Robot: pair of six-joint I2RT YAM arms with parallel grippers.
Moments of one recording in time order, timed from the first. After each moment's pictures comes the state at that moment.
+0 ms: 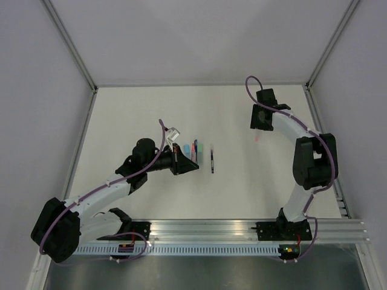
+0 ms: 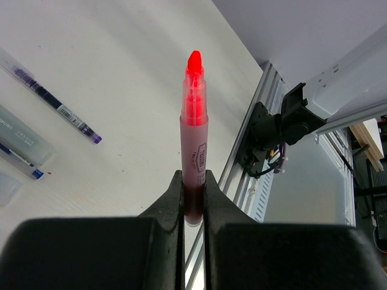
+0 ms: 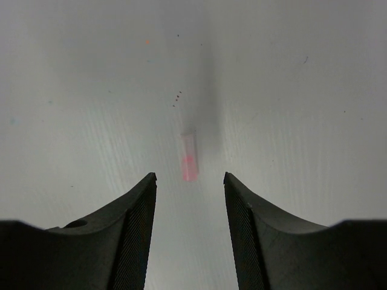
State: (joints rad) left arm -0.61 1.09 0.53 0.31 0.64 -0.56; right arm 0.17 1.79 1.33 -0.50 0.23 0.30
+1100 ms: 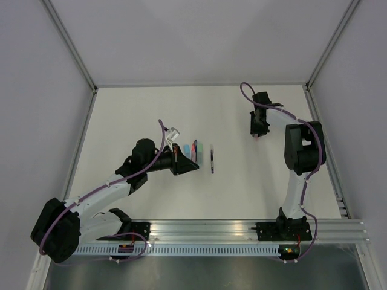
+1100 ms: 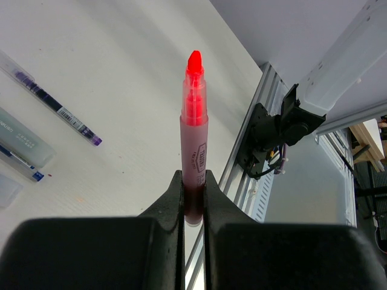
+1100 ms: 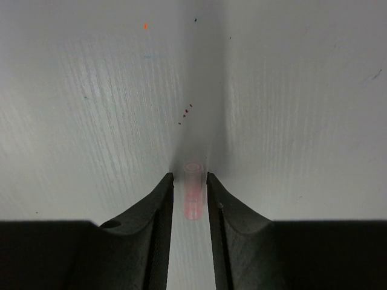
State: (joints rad) left arm -0.61 1.09 0.52 0.32 0.64 -0.56; right arm 0.14 2.04 1.45 -0.57 0.14 0.21
